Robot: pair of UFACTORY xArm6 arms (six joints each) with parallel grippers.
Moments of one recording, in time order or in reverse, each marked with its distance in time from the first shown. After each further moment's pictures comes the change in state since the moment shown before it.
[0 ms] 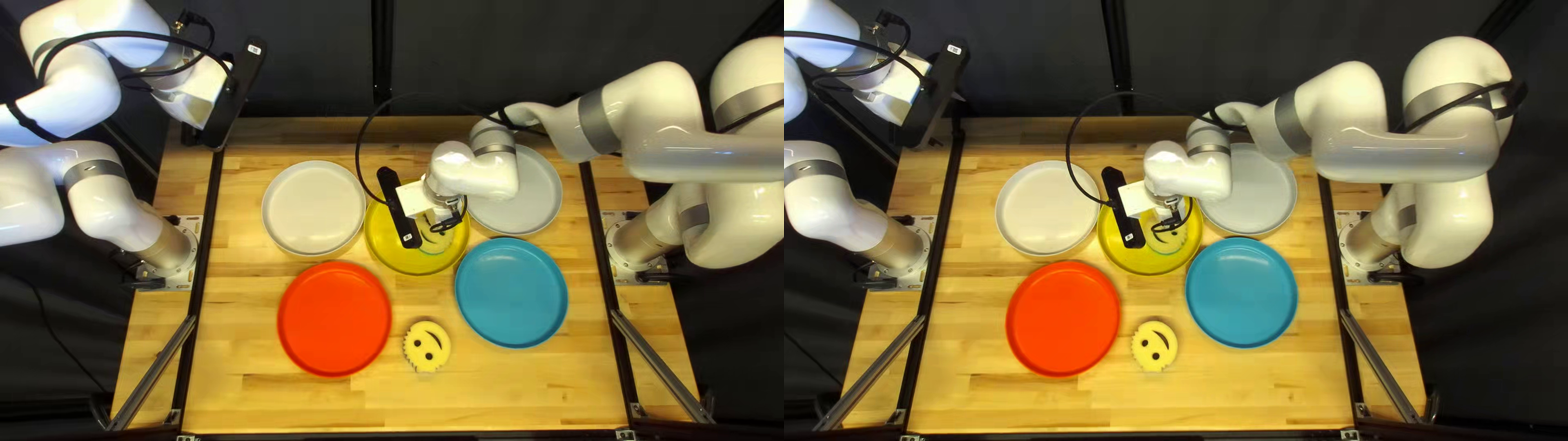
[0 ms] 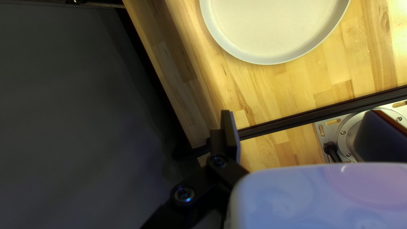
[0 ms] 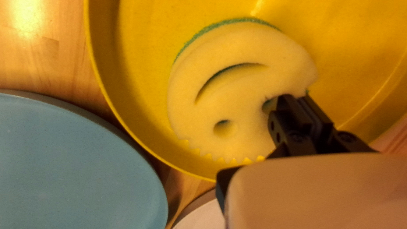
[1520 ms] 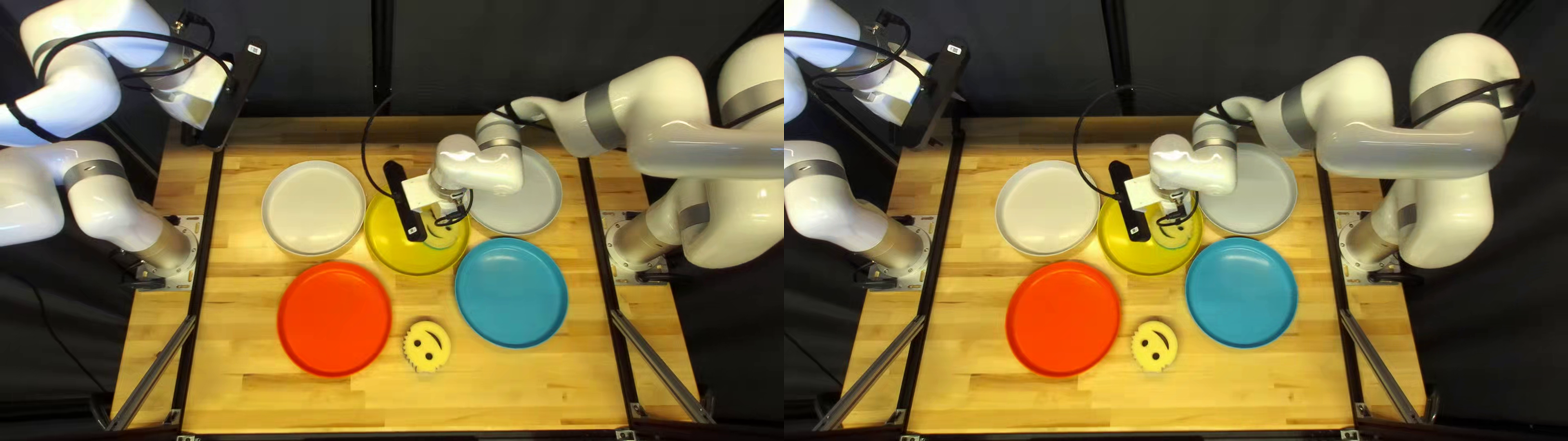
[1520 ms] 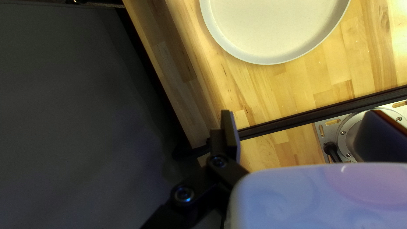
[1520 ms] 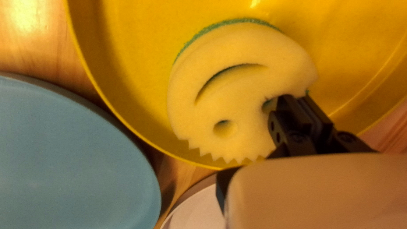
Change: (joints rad) left arm 0.000 0.000 0.000 0.000 0.000 0.000; right arm -0.047 0.018 -0.025 0.008 0.023 -0.039
